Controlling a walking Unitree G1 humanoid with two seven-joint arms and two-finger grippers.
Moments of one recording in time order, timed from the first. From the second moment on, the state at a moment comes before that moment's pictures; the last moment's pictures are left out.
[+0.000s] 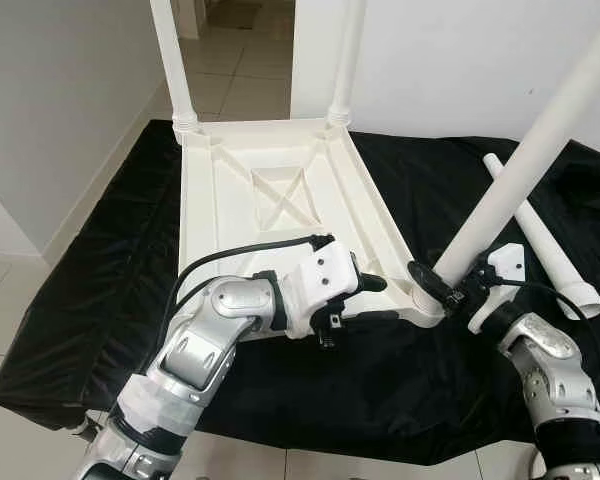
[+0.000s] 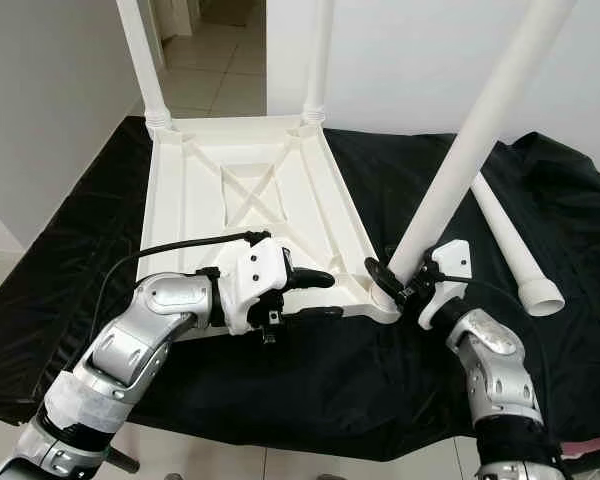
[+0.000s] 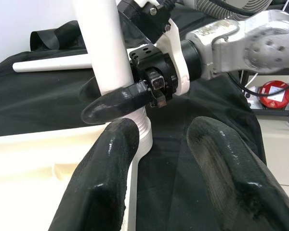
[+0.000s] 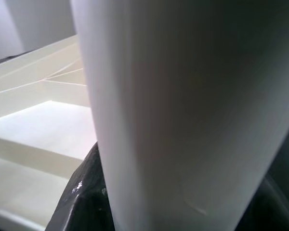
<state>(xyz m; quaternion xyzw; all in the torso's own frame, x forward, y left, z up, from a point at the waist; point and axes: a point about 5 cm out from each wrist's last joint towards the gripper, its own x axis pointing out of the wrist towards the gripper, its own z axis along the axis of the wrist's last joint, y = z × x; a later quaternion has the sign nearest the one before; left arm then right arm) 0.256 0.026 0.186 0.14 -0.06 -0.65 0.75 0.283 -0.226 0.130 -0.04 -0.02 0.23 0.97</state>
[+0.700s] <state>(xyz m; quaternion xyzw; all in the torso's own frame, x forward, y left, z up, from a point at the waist) 0.258 0.029 0.187 0.14 -0.06 -0.64 0.75 0.270 -0.167 0.132 0.05 -0.02 -0.13 0.99</state>
